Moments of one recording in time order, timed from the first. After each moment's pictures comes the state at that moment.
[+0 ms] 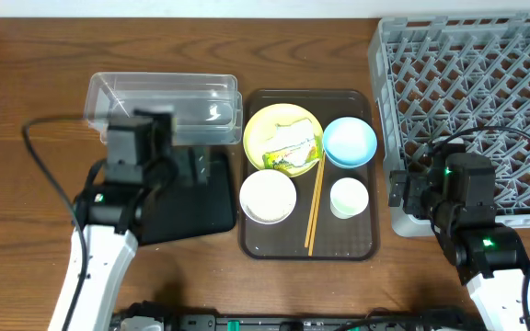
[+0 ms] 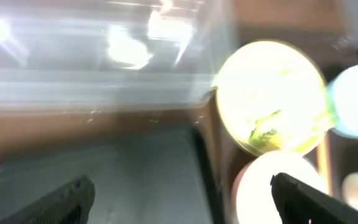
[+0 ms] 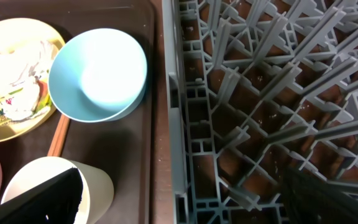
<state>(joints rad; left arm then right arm) -0.13 1.14 0.97 -0.64 0.15 -0.15 0.10 0.92 0.71 -0.60 0.03 0.15</state>
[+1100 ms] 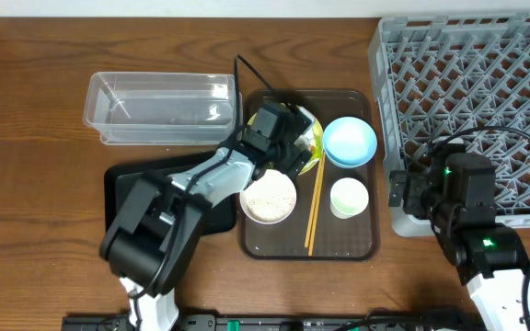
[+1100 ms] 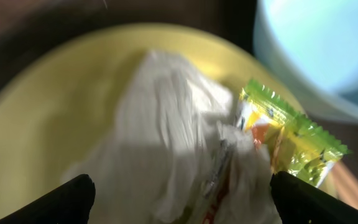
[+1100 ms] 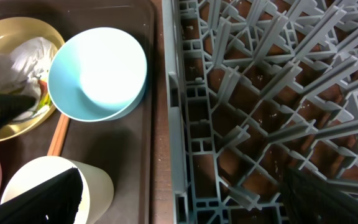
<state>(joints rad) -0.53 1.95 1.08 -0.03 0.14 0.17 0.10 0.92 0.71 -0.60 0.03 0.15</state>
